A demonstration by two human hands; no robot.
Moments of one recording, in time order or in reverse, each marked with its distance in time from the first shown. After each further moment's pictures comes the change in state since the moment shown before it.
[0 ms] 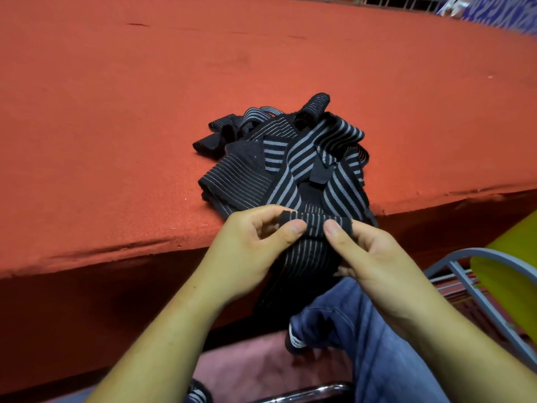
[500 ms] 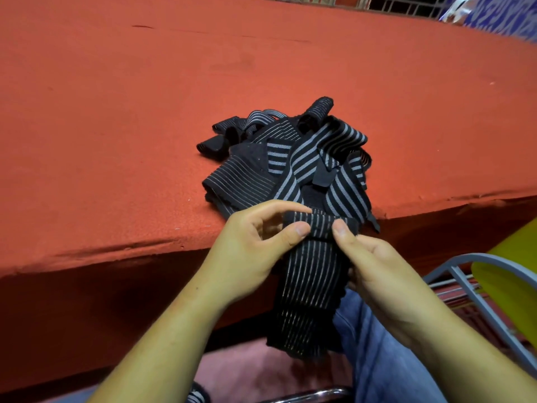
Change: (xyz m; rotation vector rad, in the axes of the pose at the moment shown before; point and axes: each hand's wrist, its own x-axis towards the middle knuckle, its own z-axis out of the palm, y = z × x) left_hand 0.000 0.003 -0.002 -0.016 0.026 0.049; right_hand -0.001 0.003 -0.001 0.053 -0.026 0.153
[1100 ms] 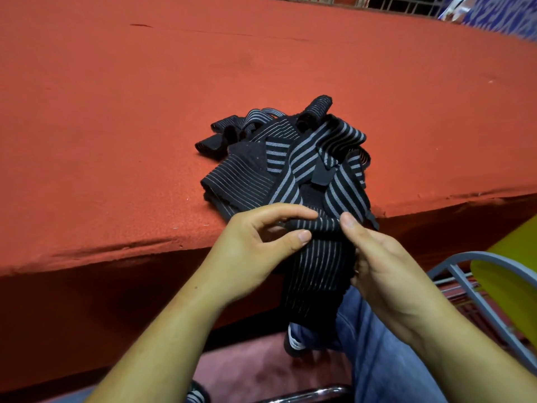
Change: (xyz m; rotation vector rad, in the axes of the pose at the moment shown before) left_hand -0.001 0.000 0.001 0.087 -0.029 0.014; right_hand -0.004 -0.010 0.002 0.228 -0.013 -0.024
